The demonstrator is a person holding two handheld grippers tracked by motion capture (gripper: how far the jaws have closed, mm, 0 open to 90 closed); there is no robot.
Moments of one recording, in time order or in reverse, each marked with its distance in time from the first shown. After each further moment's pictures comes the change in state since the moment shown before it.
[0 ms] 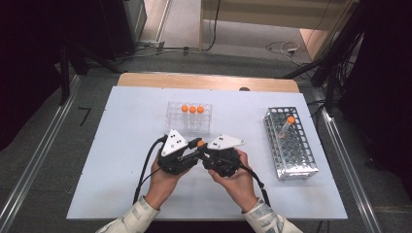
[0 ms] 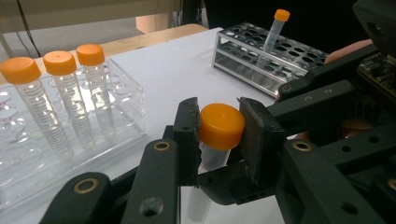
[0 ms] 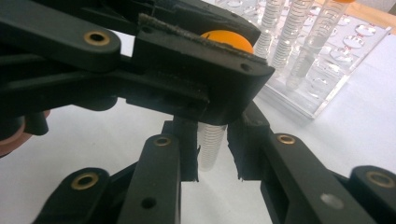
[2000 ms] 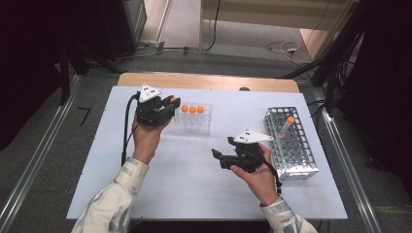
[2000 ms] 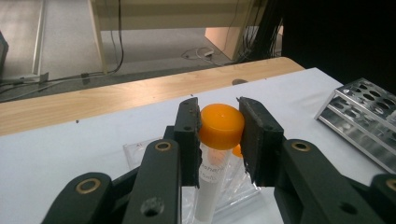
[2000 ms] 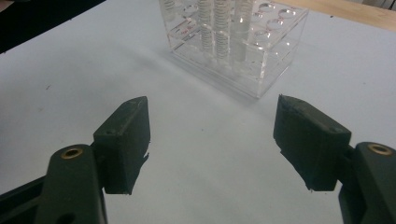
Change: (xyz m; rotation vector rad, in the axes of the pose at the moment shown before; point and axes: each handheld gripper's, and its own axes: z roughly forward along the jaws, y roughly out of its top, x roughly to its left) left arm 0.099 0.065 0.006 -0.024 0.268 -0.132; right arm -0.049 -0.018 -0.027 -0.032 -0.025 0.109
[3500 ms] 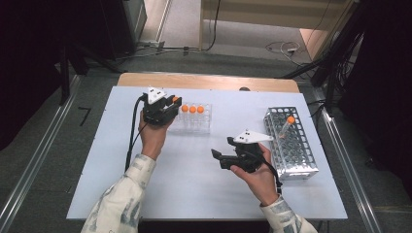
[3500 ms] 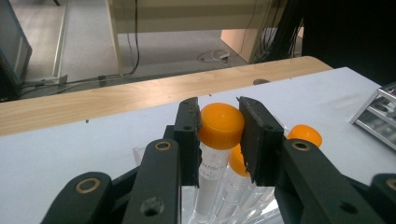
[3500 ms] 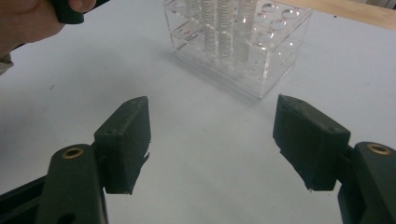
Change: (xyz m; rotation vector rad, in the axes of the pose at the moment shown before) left arm 0.005 -0.020 0.031 -0.020 0.065 0.009; right arm 0.000 0.000 0.000 0.000 0.010 -0.003
